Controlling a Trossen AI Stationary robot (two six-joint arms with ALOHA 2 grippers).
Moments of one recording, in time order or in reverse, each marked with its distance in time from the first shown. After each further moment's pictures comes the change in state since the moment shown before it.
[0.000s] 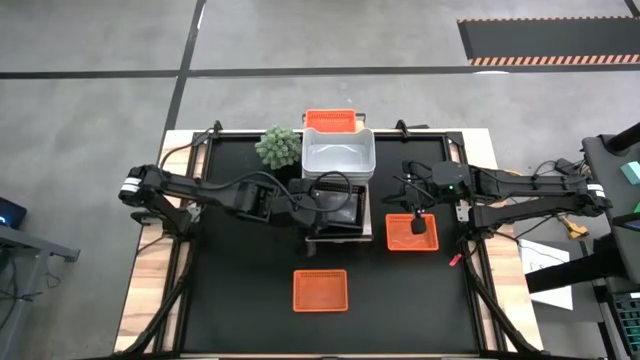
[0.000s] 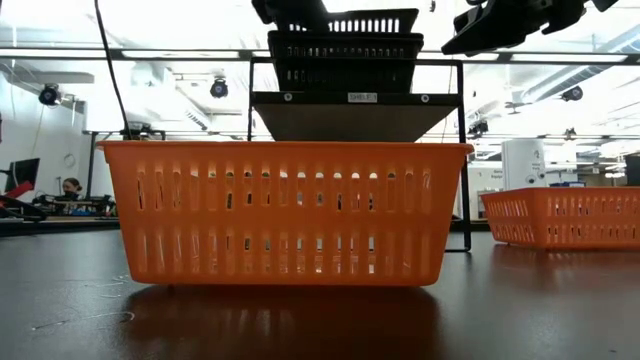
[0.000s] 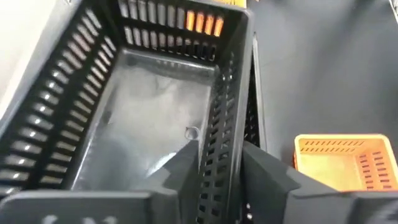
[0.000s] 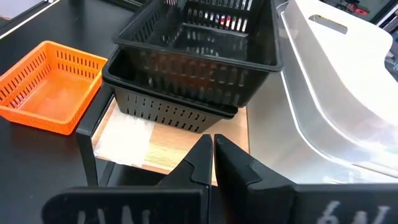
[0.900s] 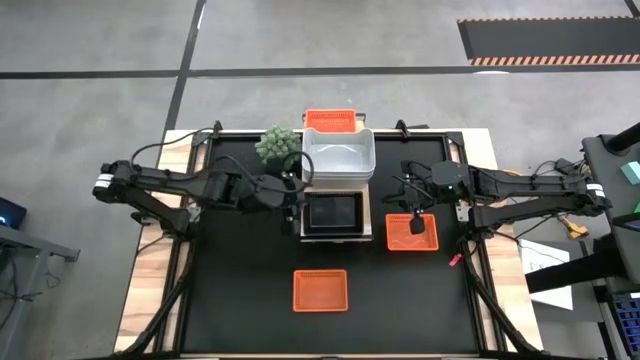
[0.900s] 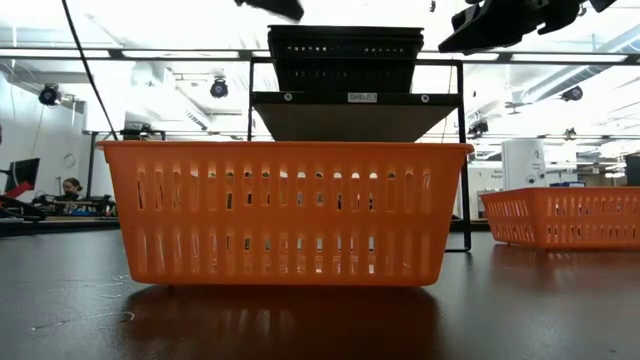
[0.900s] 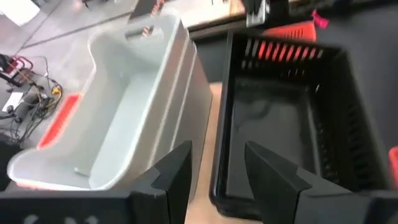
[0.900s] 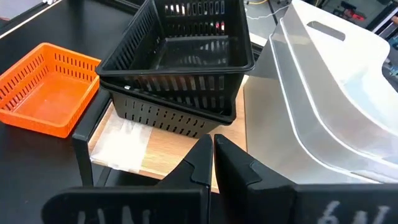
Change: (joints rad) left arm 0.046 -0.232 -0.212 0.181 -0.212 0.203; right arm 0.000 0.010 0.000 0.026 0.001 -0.014
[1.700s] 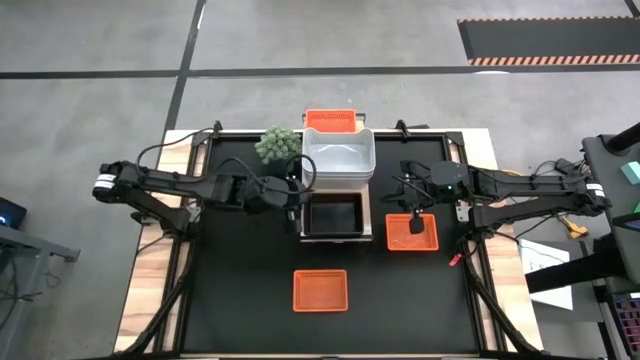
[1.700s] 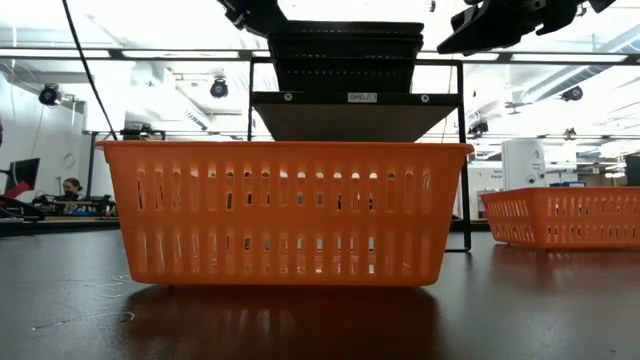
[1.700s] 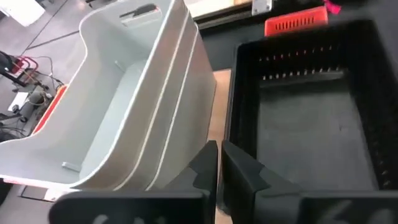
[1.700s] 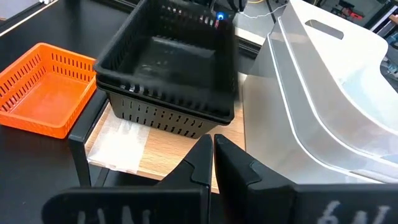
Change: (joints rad) left arm 0.036 -0.007 -0.124 0.124 0.008 0.037; right arm 0.000 0.005 0.000 0.005 0.007 0.005
